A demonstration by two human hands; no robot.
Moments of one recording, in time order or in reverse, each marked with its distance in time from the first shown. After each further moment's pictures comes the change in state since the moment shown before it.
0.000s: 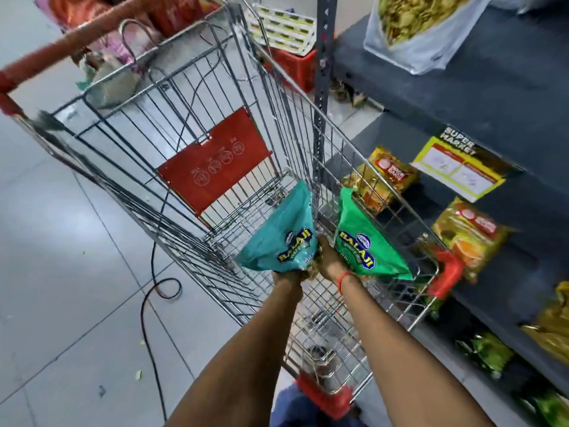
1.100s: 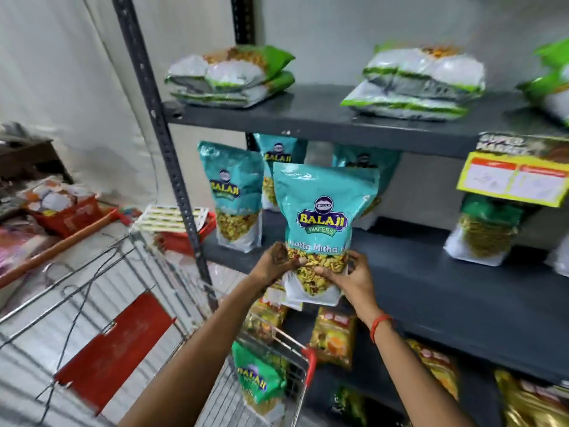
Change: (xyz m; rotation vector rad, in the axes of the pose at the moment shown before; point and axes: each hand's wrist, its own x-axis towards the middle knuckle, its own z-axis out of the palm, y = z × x) left_hand -0.257 0.275 0.116 0.333 -0.750 1.077; right_hand -0.200 -0.114 -0.327 0.509 0.795 -0.306
